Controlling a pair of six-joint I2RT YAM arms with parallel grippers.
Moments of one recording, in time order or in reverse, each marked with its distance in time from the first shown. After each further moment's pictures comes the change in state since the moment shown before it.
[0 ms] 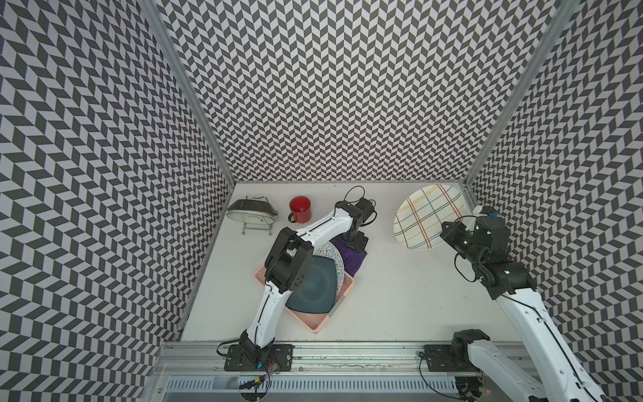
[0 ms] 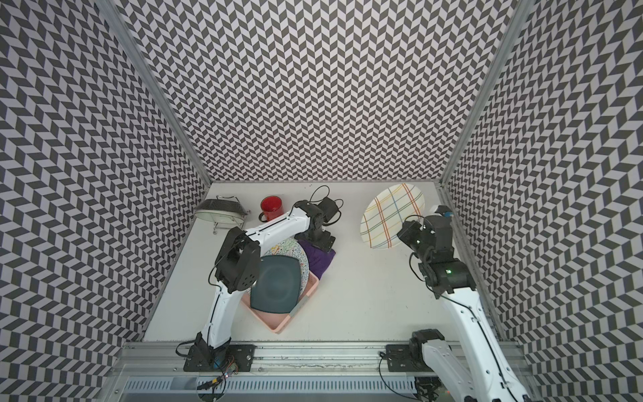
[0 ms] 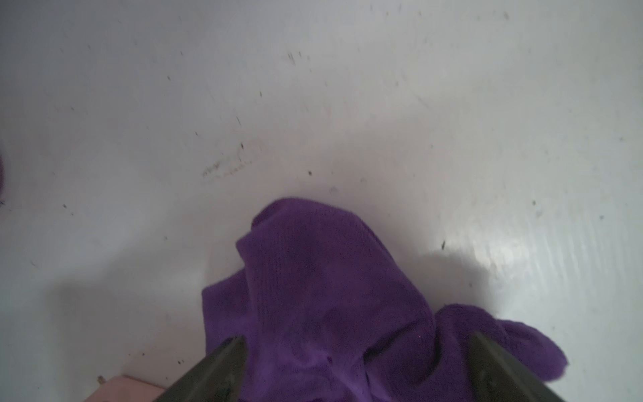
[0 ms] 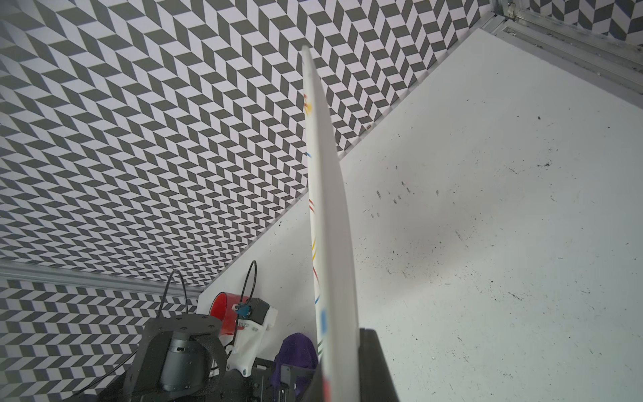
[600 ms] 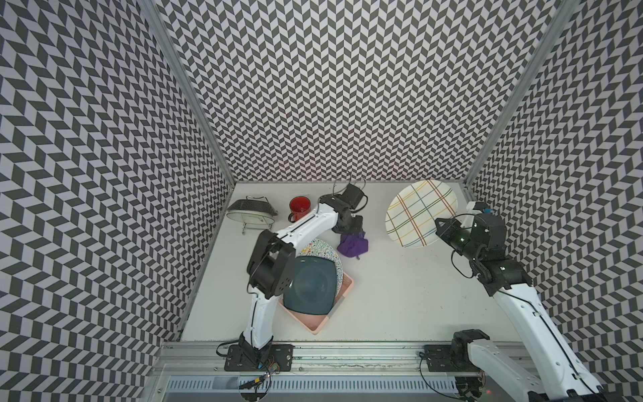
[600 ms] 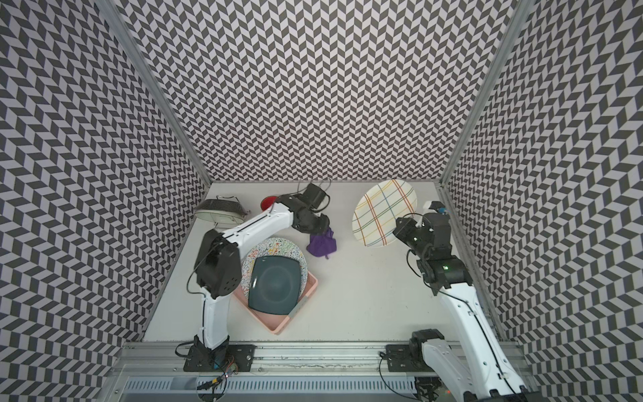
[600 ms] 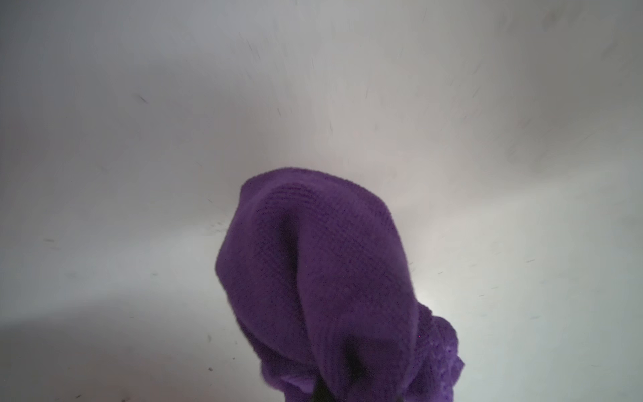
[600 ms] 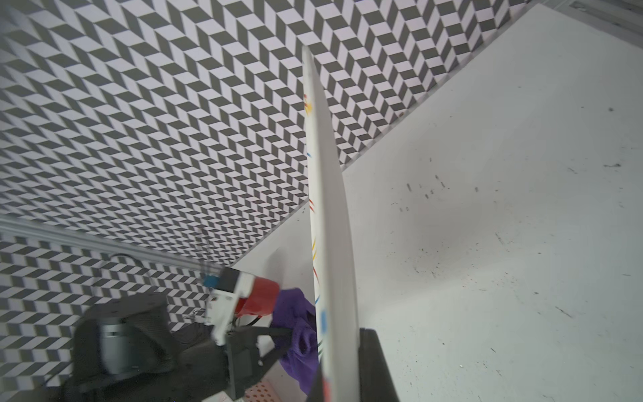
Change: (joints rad) left arm 0.101 -0.259 -0.090 0.310 0.199 -0.158; right arm -0.001 0.034 -0.024 0.132 -0.153 -0.017
